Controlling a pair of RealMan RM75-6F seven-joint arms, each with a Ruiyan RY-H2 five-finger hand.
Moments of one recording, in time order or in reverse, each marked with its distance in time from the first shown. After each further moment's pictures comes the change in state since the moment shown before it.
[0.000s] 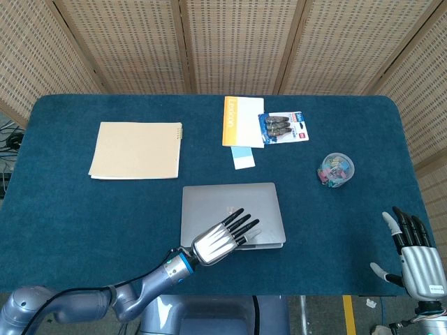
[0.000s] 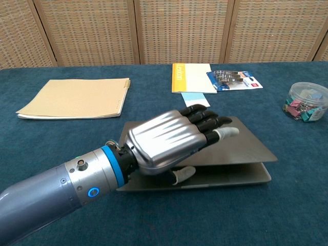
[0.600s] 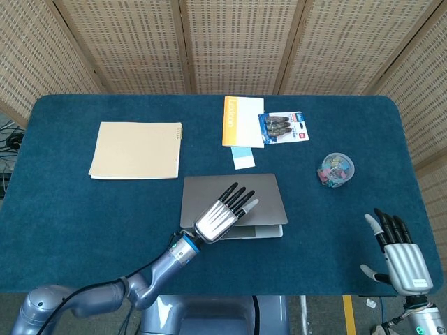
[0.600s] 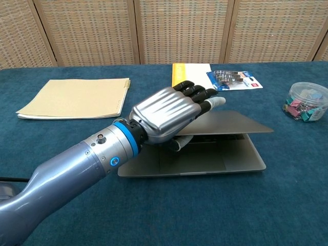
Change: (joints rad) left arm -0.050 -0.072 -0.111 0.115 -0.126 -0.001 0.037; right arm 0.061 -0.017 -0.019 0.031 -0.015 -0.120 -0.028
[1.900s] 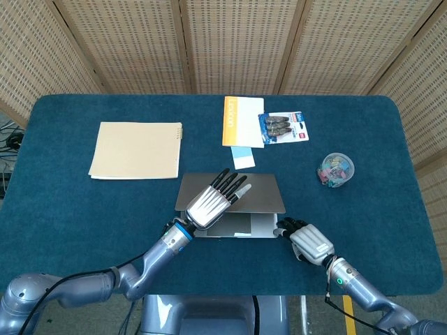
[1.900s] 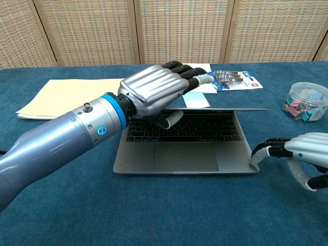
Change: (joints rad) left arm -0.050 0.136 -0.007 -0.130 -0.120 -0.004 0.027; right arm 0.433 -0.234 -0.021 0.157 0.000 -0.562 0.013
